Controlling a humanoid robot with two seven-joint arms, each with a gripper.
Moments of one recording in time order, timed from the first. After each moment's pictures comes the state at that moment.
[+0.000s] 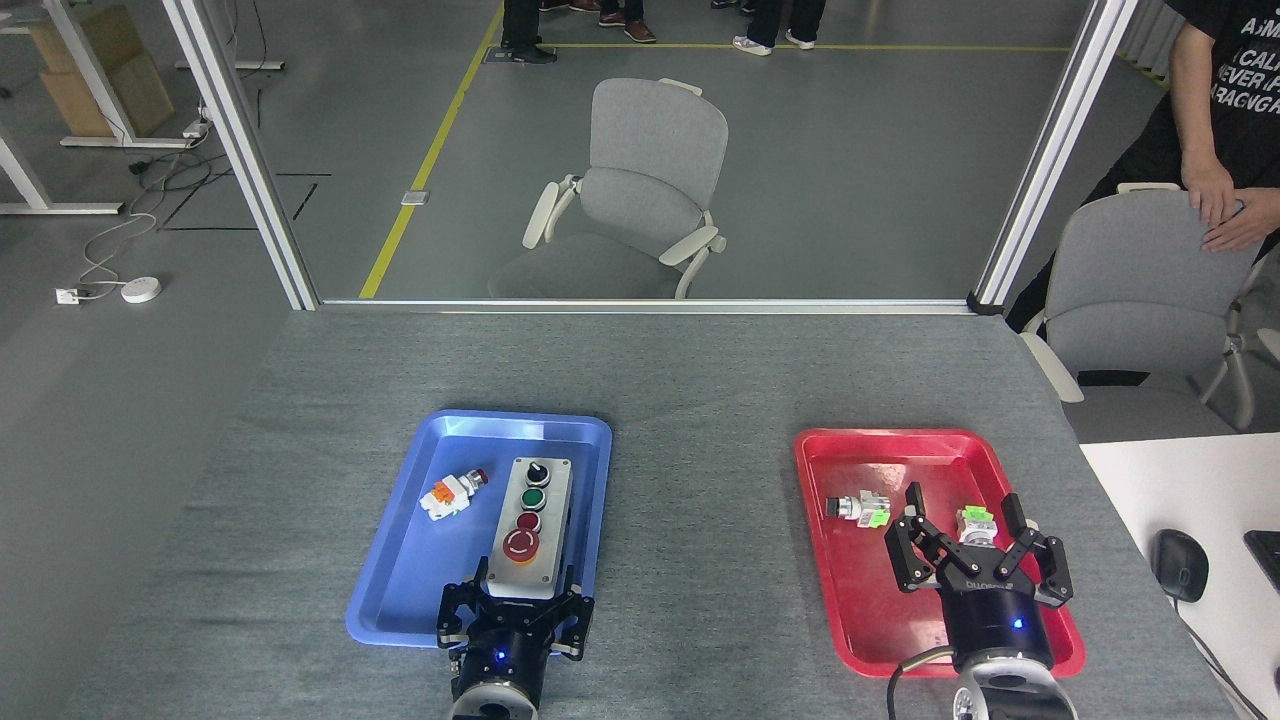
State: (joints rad) left arm -0.16 -0.12 -0.23 -1.16 -1.63 0.25 0.01; right arm -0.06 -0.08 -0.02 -1.51 1.34 0.06 -0.07
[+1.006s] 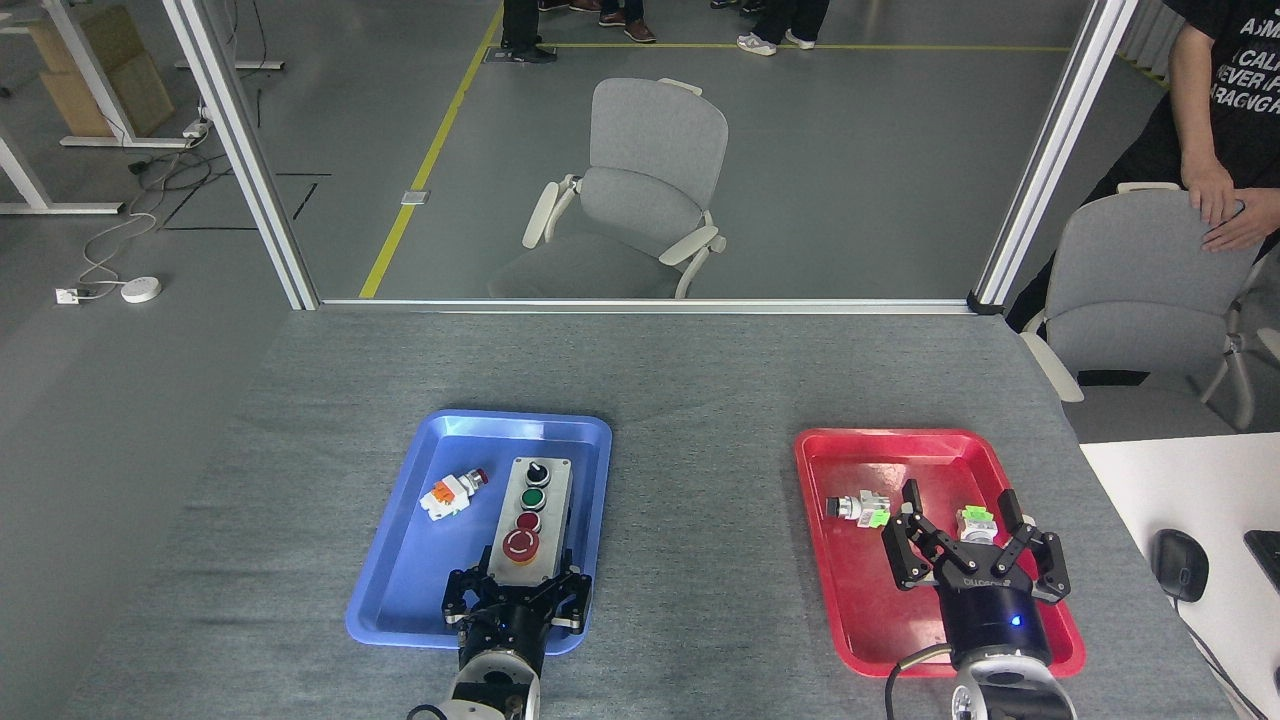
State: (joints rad) left arm -0.28 -0.12 -0.23 -1.00 -1.52 0.25 0.02; right arm -0.06 -0.08 -0.02 -1.51 1.33 0.05 -0.07
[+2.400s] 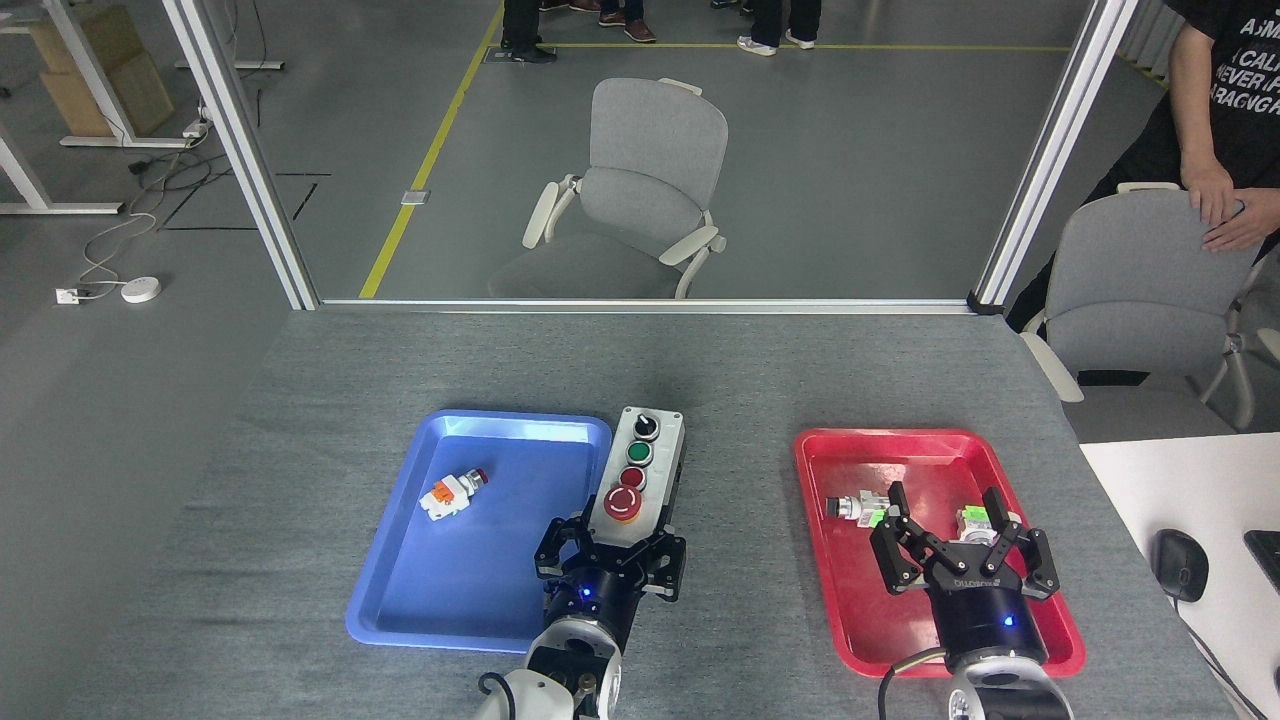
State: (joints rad) left arm -0.35 -0.14 -0.51 -1.09 -1.35 0.28 0.02; right arm -0.05 -0.07 -0.02 -1.52 1.35 -0.01 -0.06
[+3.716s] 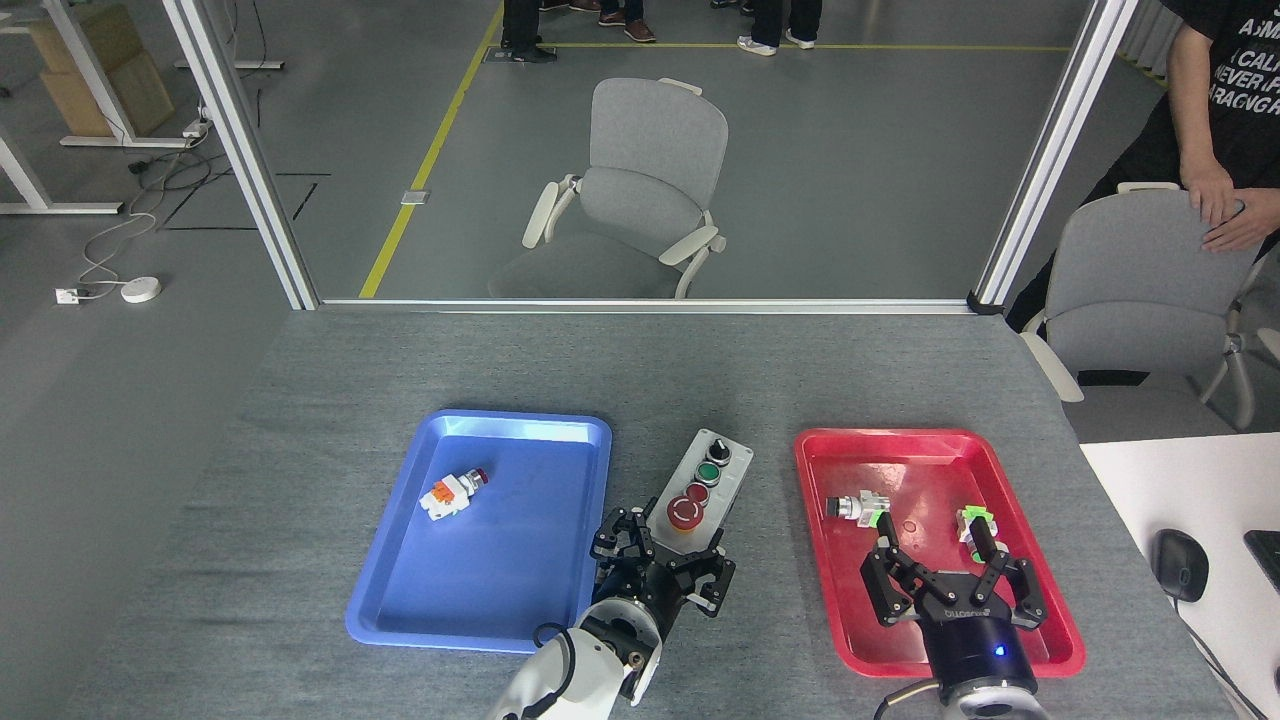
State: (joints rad) left arm -0.57 -0.14 -0.81 -0.80 -1.23 0.28 0.01; right arm 0.00 -0.06 -0.02 -1.52 1.35 -0.03 -0.06
